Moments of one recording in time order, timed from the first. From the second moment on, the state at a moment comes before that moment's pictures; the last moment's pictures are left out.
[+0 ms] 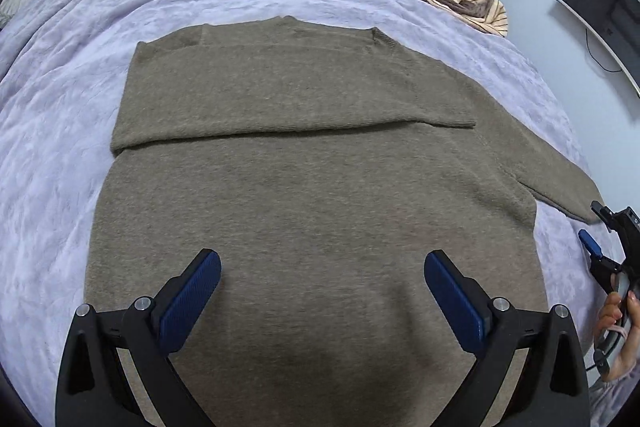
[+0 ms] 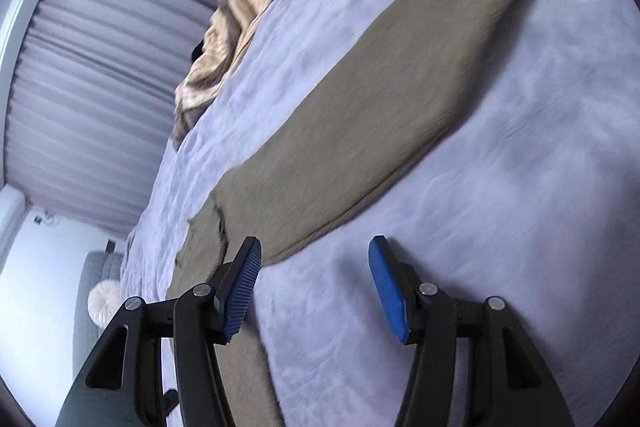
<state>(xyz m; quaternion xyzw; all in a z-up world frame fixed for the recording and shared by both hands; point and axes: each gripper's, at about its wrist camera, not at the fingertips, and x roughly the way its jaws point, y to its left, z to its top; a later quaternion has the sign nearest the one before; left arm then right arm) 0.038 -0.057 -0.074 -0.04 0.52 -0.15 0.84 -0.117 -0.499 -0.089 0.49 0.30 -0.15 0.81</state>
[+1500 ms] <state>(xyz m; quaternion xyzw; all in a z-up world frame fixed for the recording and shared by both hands) 0.114 0.029 -0.090 -0.13 0.50 -0.08 0.85 0.153 -0.229 -0.068 0.22 0.42 0.18 0.86</state>
